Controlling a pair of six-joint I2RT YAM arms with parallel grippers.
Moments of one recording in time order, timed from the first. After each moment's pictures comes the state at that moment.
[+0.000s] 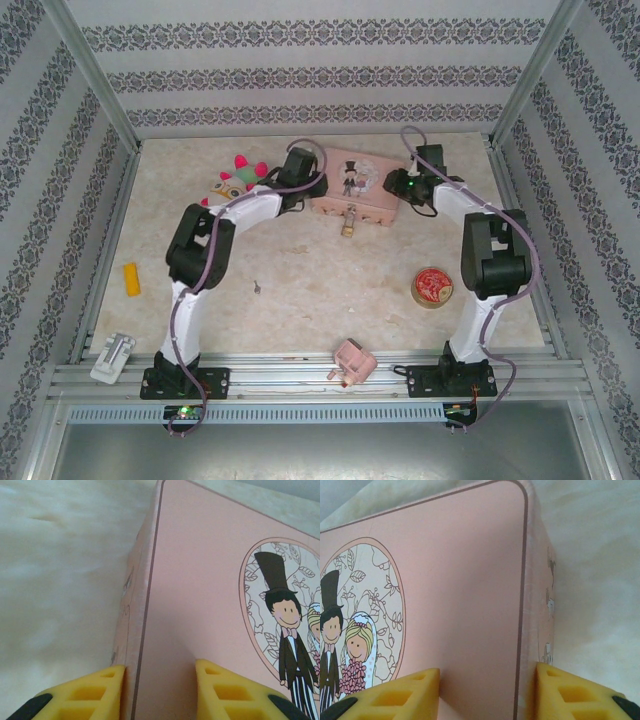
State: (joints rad) left arm -0.48 2.12 1.55 -0.12 -0.07 -0.54; right arm 0.11 1.92 1.32 -0.23 -0.26 0.52
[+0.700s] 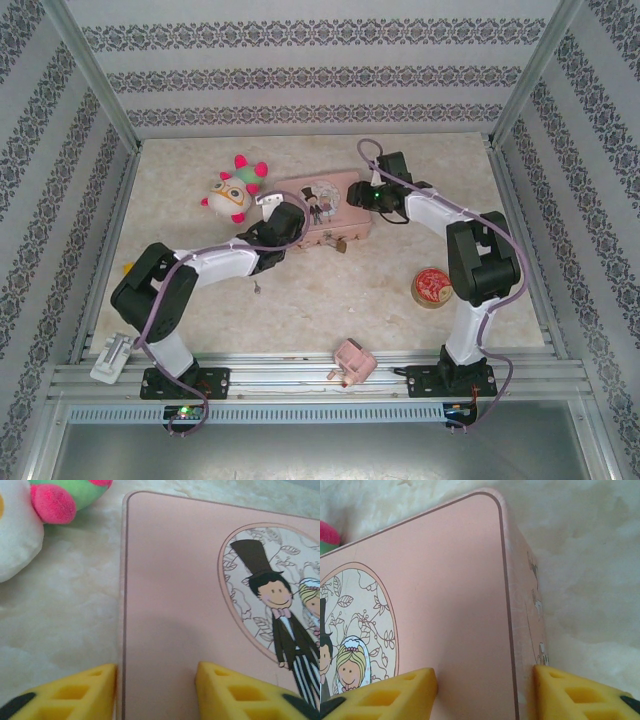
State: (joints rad) left arm -0.63 1.70 0.94 0.04 -0.47 -0.68; right arm 0.30 1.90 1.29 -0.24 -0.26 0.46
